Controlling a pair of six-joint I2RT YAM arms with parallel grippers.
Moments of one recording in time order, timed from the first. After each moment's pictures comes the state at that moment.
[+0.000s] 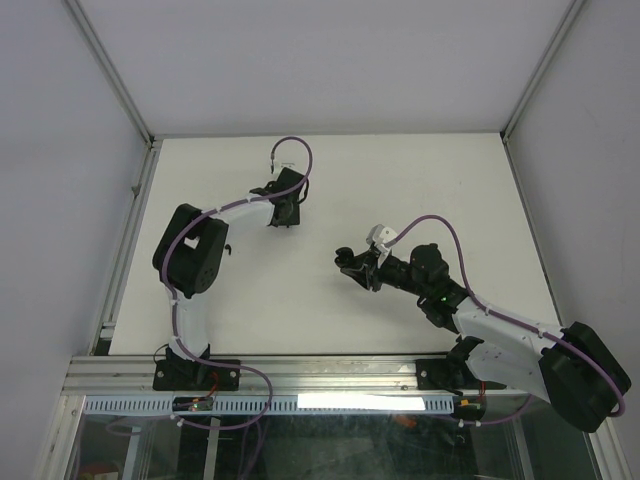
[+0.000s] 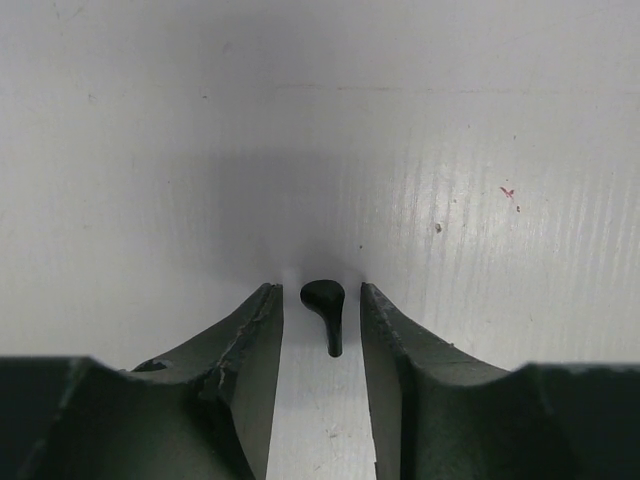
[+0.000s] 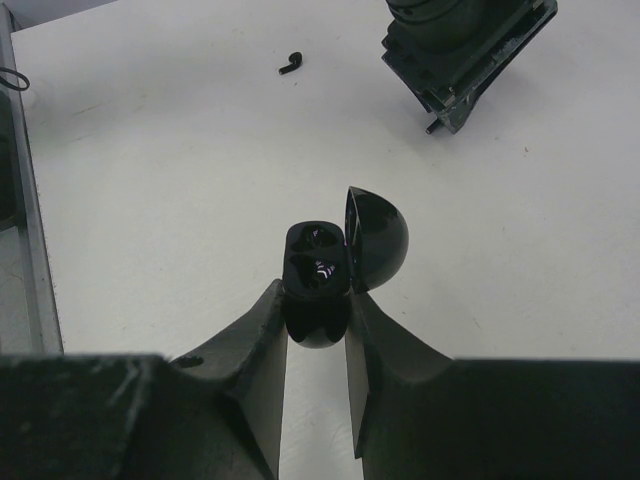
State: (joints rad) left arm -0.52 2.00 1.33 -0.29 -0.35 -0.44; right arm 0.71 1.02 0.33 0.53 -0.41 -0.02
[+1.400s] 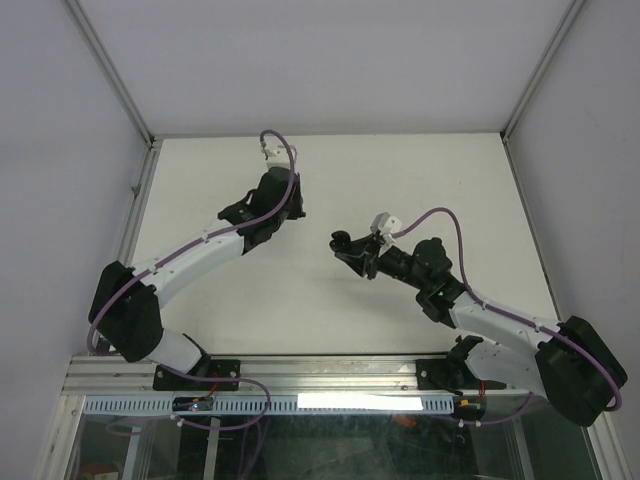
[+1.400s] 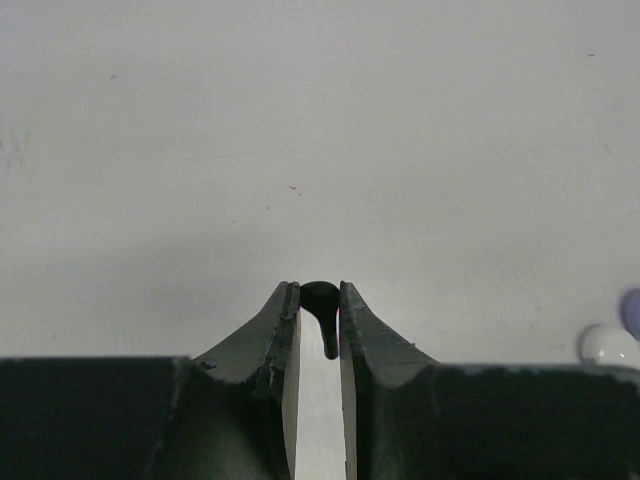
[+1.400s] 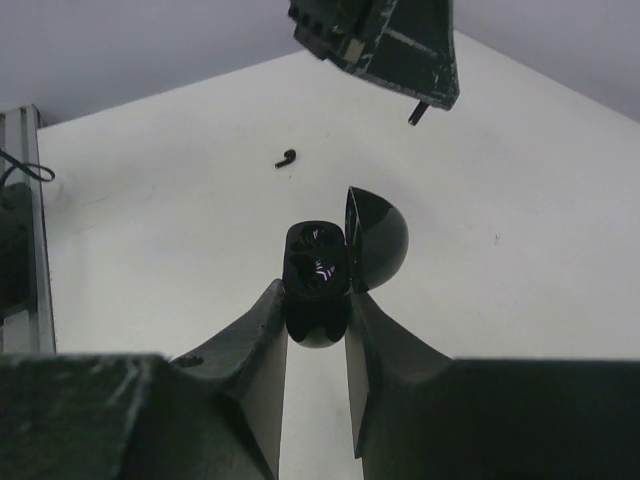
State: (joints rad) left arm -0.66 1.52 1.16 -0.21 -0.36 -0.42; right arm 0.71 1.06 0.38 0.67 -0.39 0.03
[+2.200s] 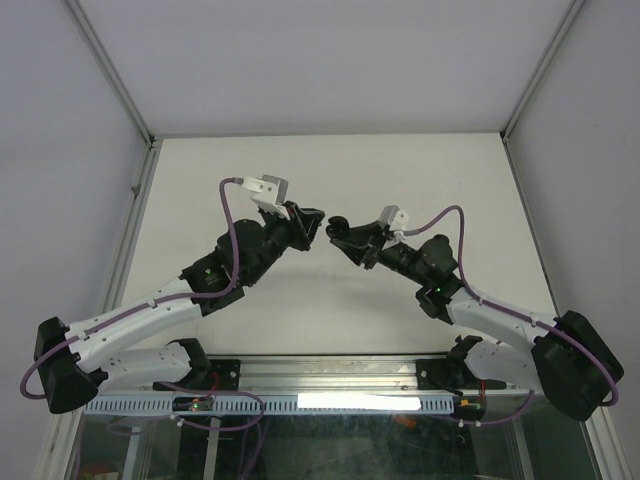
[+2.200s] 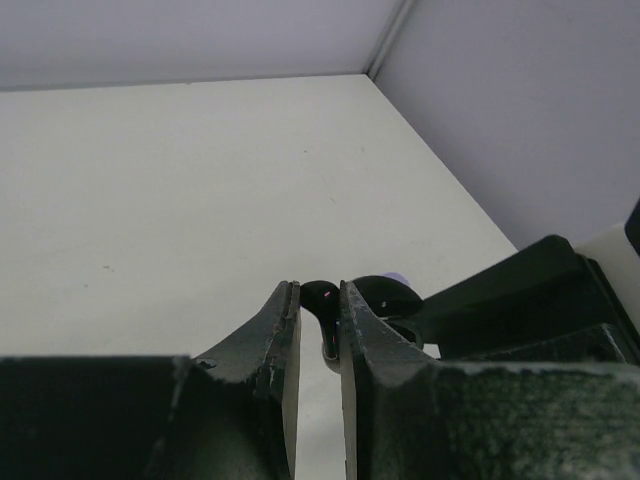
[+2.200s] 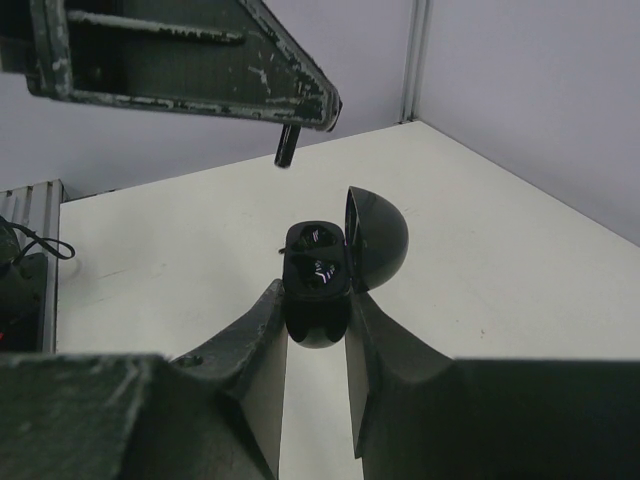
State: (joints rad) left arm -0.96 1.04 0.88 0.12 -0.37 -0.39; right arm 0.71 1.10 0.41 0.89 -0.40 0.07
